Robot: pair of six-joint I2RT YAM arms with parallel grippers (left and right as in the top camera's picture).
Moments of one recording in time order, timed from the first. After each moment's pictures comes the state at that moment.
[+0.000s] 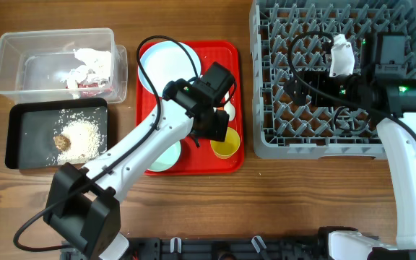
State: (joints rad) left arm -0.66 1.74 1.41 -1.04 0.03 -0.43; right arm -0.01 1.40 1.36 -0.99 -0.44 0.02
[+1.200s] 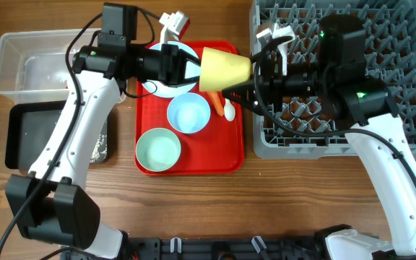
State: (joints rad) left arm -0.19 1.70 1.52 -0.71 1.49 -0.30; right arm 0.26 1.41 1.36 -0.52 -1.15 0.00
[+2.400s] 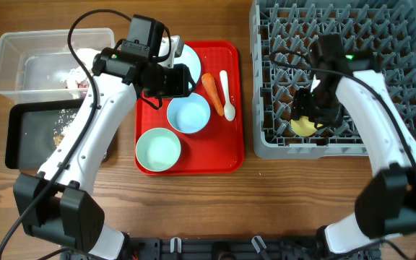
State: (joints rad) left arm -0.30 1.70 1.52 -0.96 0.35 -0.29; right arm 0.11 1.74 1.42 -1.27 0.03 0.33
